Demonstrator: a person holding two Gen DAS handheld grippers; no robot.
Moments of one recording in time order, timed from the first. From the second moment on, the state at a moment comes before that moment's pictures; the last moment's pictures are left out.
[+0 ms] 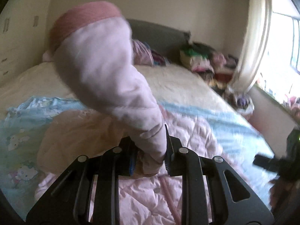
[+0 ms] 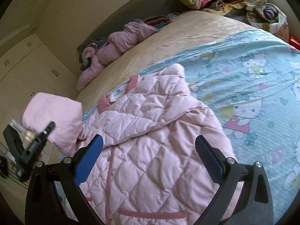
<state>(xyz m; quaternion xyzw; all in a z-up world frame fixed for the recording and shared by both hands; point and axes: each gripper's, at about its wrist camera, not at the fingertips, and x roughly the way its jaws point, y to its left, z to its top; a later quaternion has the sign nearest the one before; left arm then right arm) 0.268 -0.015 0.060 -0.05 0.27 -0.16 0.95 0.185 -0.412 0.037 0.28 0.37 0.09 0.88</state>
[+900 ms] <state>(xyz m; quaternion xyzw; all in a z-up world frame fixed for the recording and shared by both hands) 0.225 -0.085 -0.032 0.18 0.36 -0.19 0.89 0.204 -0.415 0.032 0.30 0.38 0.12 0.87</state>
